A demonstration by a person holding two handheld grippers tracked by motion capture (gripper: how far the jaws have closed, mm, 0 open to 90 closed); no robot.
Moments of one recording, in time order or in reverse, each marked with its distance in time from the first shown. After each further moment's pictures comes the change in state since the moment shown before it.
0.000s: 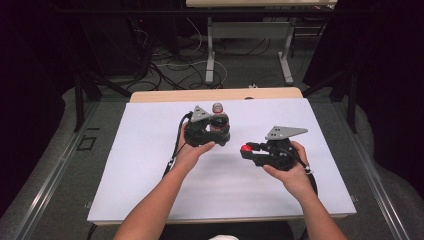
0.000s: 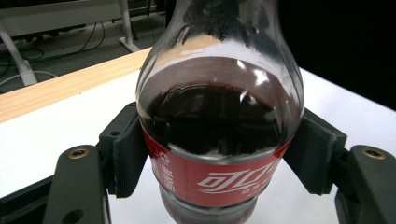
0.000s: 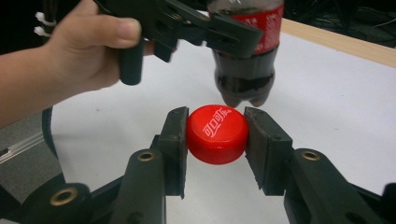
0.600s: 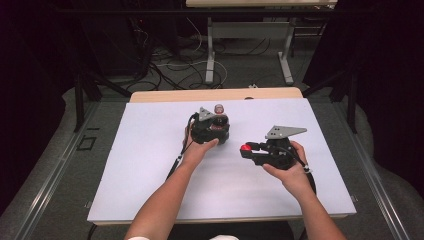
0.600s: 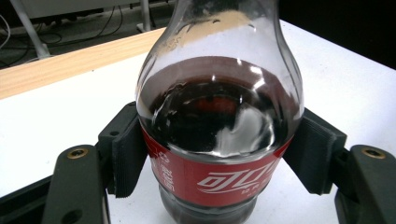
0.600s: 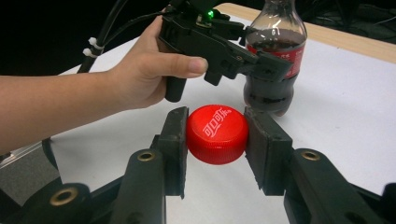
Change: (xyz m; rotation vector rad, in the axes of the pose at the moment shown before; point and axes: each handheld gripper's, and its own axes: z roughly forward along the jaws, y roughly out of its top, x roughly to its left) left arm 0.024 -0.028 0.050 0.030 0.066 -0.038; right arm -0.004 -0.004 0.007 -0.010 0.010 0.014
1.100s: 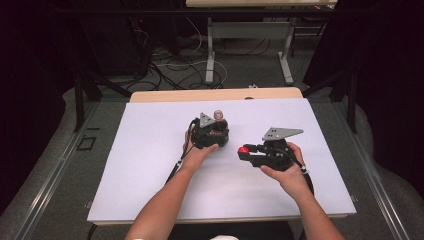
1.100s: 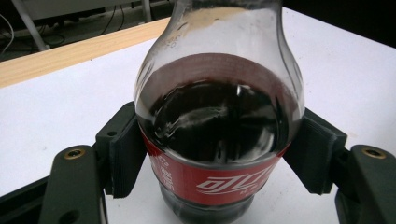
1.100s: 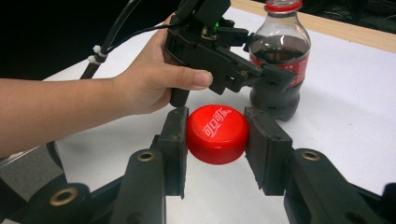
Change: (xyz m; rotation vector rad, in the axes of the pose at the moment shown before) left arm -0.003 -0.016 -0.002 0.000 0.005 0.031; right arm 0.002 -0.003 0.005 0.005 0.013 0.007
